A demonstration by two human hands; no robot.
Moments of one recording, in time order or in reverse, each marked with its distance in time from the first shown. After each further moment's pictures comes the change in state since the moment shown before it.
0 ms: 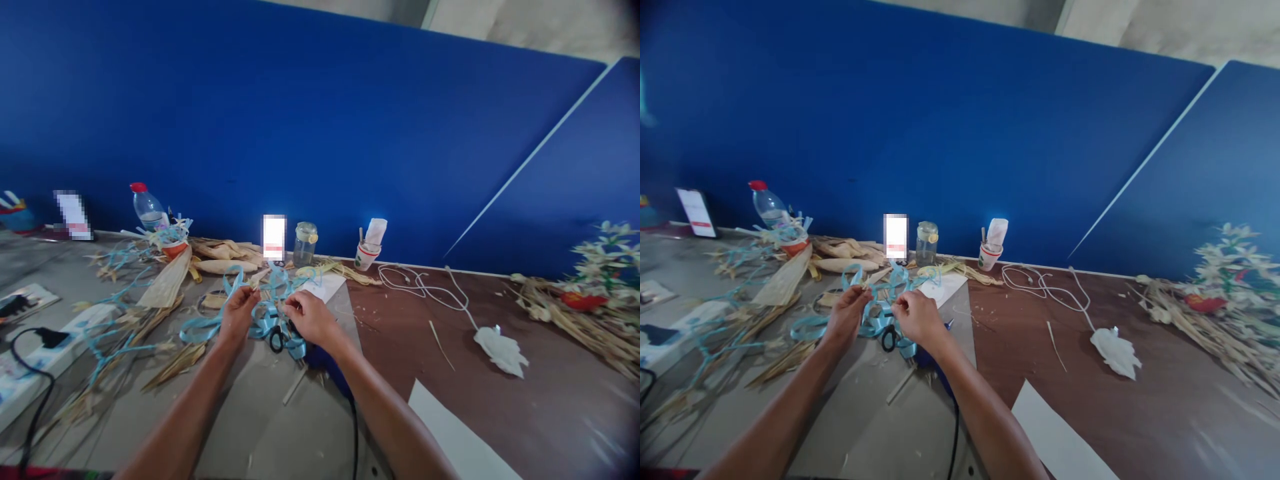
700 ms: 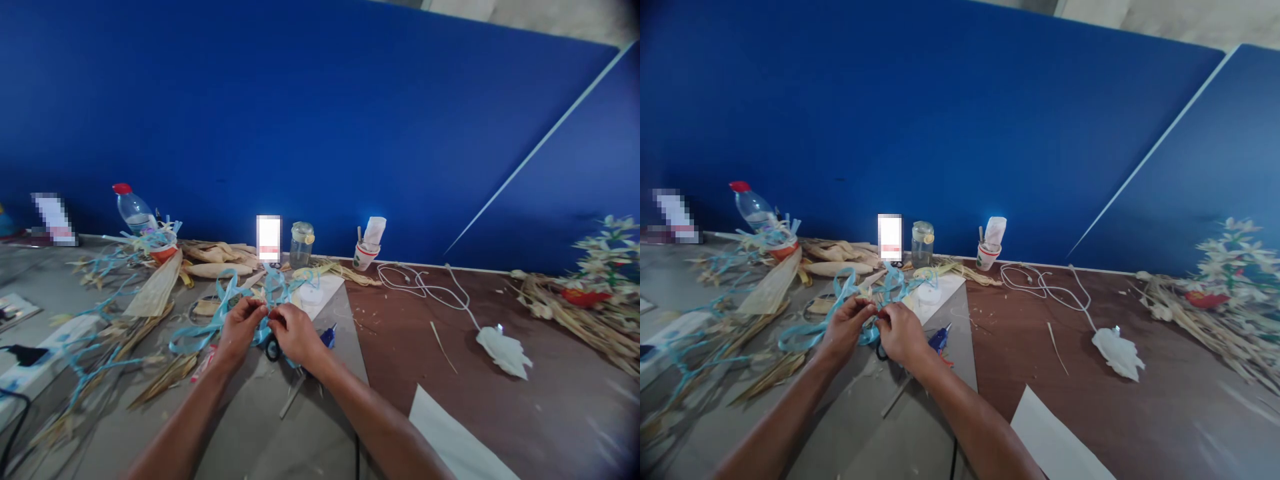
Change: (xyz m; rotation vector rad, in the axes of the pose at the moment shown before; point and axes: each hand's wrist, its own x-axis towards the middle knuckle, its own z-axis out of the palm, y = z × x) left_hand -0.012 0.010 0.008 0.031 -0.131 -0.095; right_hand -0.003 -0.010 0.026 0.118 0.001 0.024
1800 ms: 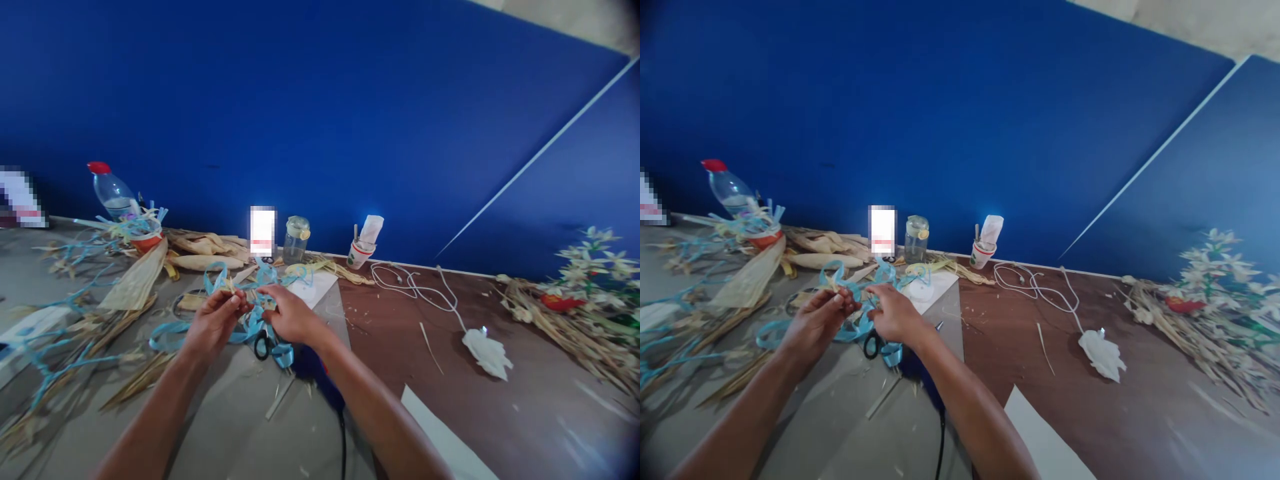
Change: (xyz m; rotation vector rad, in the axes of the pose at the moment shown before) left_hand 0.005 0.015 -0.016 -0.454 -0.037 -0.123; right_hand 0.028 0.003 -0.025 0.110 -0.213 -0.084
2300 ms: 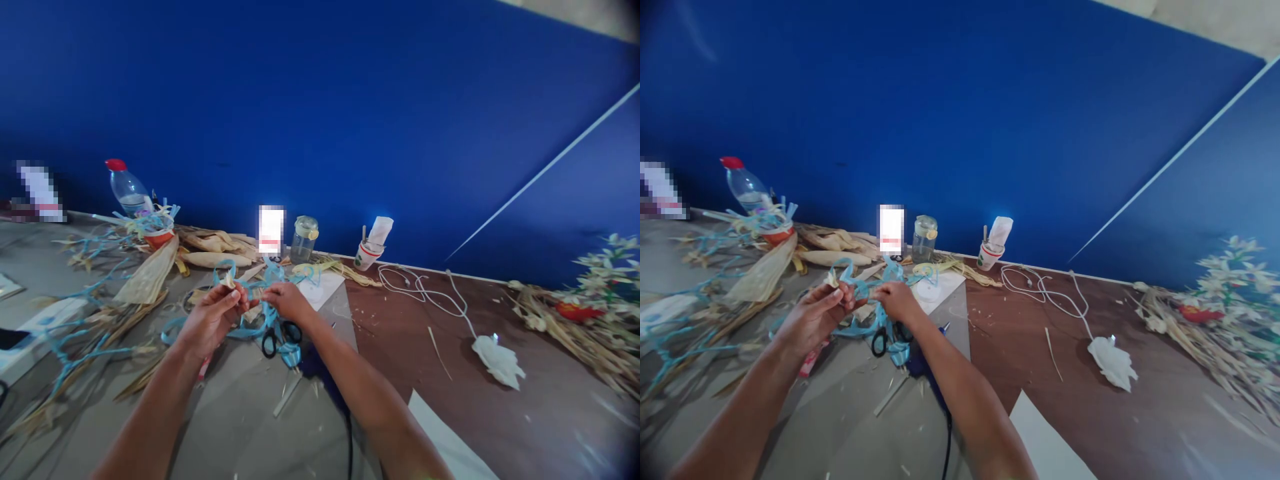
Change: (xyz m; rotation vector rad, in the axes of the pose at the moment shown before) left_hand -0.002 0.023 -0.004 0.009 -0.128 -0.057; right_hand 0.040 0.029 0.025 0.107 -0.018 0.178
